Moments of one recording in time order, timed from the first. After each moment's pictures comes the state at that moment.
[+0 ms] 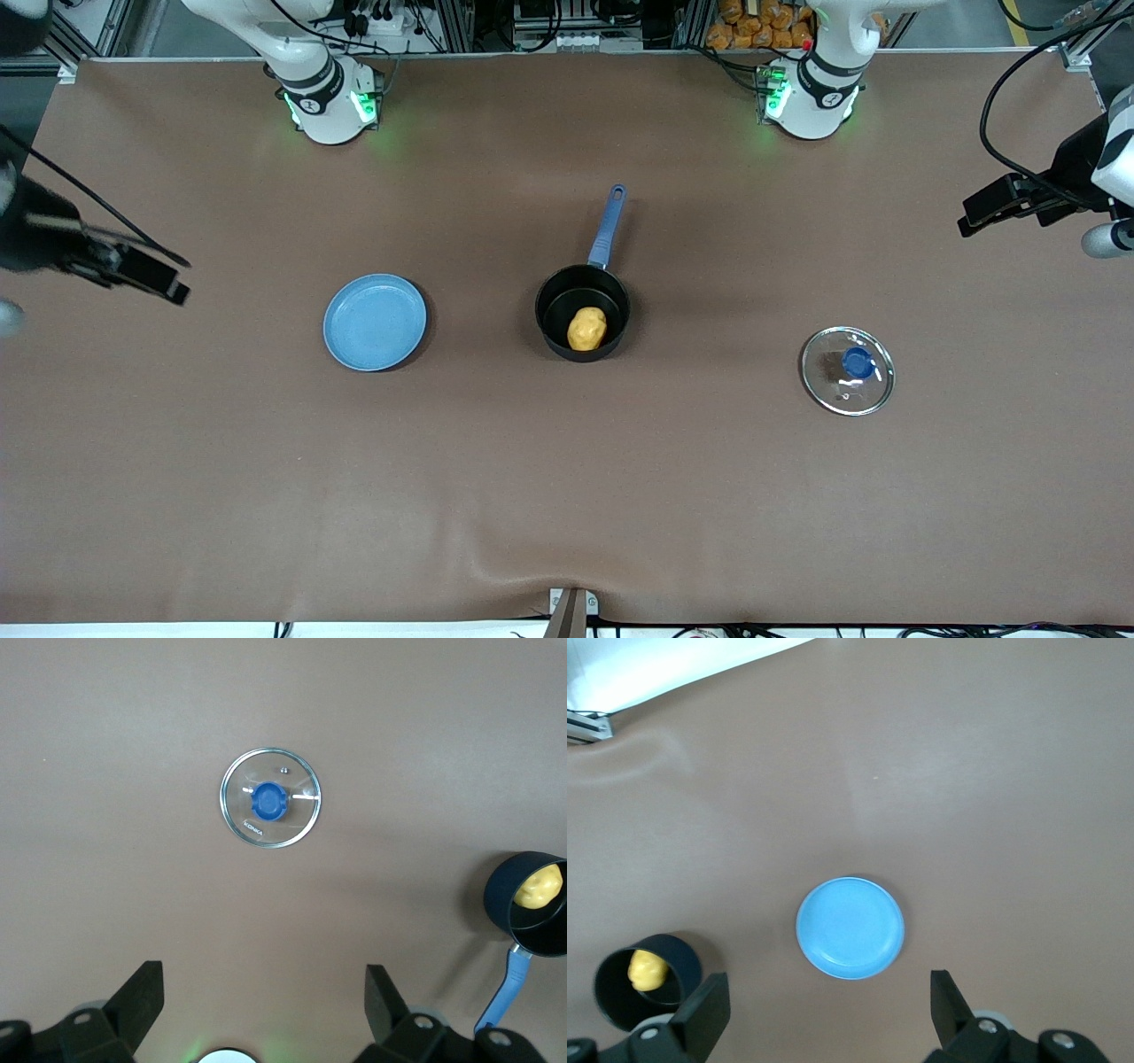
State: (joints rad) left arm 0.01 0.03 -0.08 -1.48 -0.02 1.46 -0.22; right arm -0.02 0.25 0.17 -1.11 0.00 1.40 0.40
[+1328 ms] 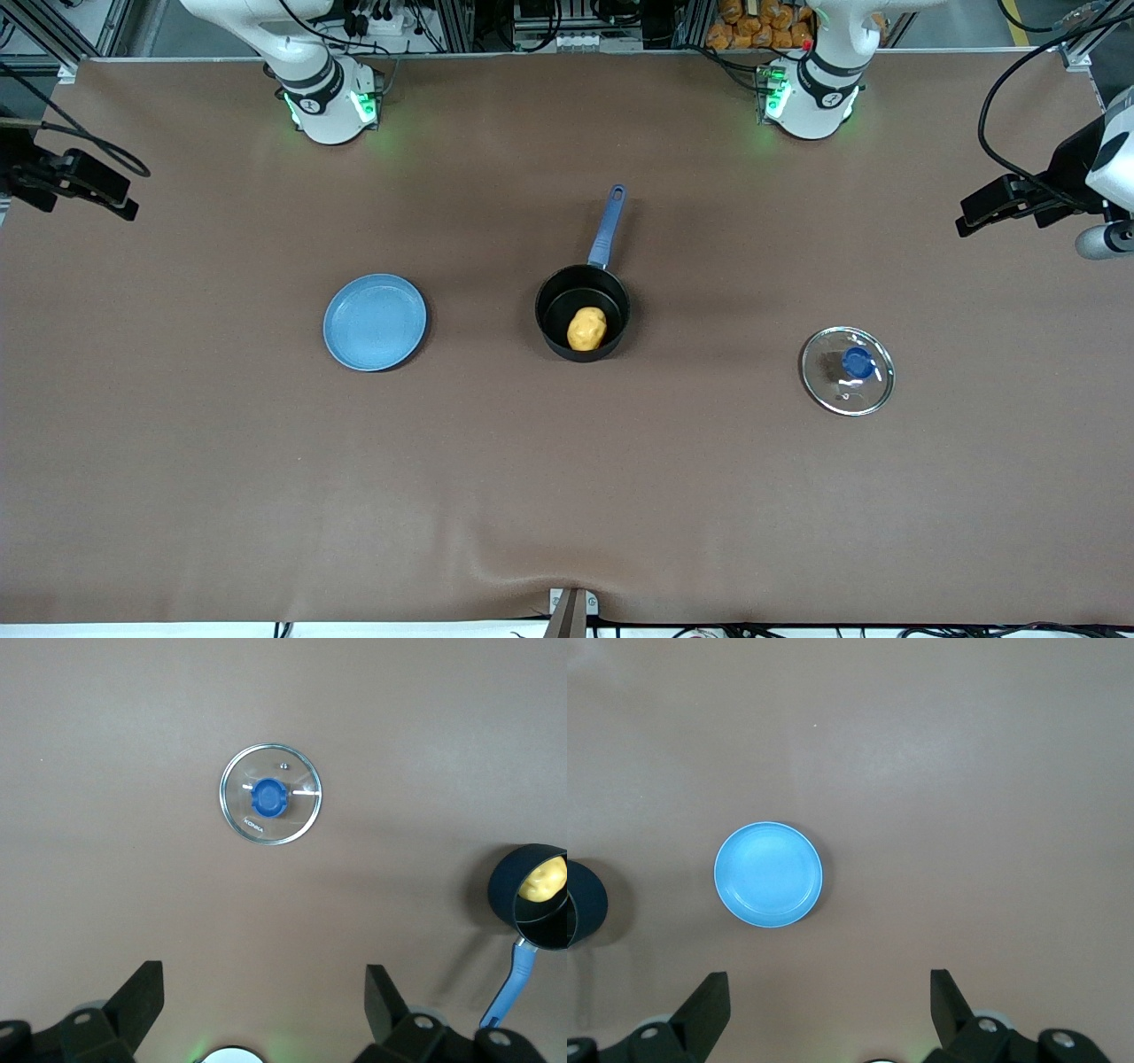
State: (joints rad) left arm 0.01 0.03 -0.08 -1.49 -0.02 1.46 -0.20; right arm 0.02 -0.03 0.00 -1.47 -0.01 1.43 0.14
